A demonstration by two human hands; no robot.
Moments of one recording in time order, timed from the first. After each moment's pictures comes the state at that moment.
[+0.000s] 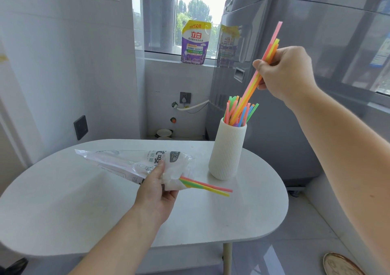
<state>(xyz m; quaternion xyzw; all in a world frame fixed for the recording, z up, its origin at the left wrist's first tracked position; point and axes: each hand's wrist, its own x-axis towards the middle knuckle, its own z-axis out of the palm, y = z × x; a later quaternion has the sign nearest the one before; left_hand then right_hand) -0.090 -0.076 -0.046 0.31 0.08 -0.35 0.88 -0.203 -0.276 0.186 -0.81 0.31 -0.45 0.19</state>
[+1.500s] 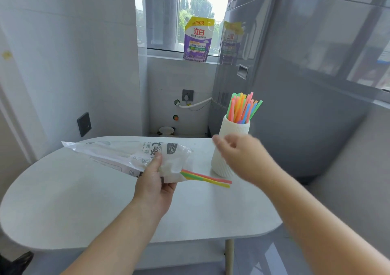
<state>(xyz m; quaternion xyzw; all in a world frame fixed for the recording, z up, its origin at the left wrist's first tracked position) -0.080 -0.073 -0.042 0.31 0.06 -0.32 0.89 -0.215 -0.201 0.056 -0.89 0.32 -0.20 0.24</state>
